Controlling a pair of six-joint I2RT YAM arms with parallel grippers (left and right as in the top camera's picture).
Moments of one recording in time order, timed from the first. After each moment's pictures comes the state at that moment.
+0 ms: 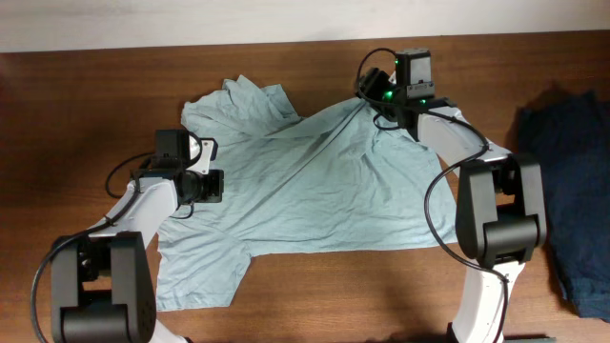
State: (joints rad) left arm -0.01 1.76 0.97 -0.40 0.19 0.06; right arm 0.12 2.13 1.51 -0.13 -0.25 0.74
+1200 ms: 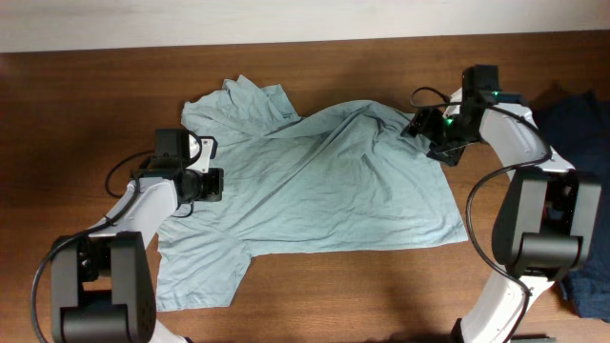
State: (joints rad) left arm -0.01 1.76 0.97 -0.38 0.19 0.06; right arm -0.11 2.04 1.49 -0.77 -0.41 0.48
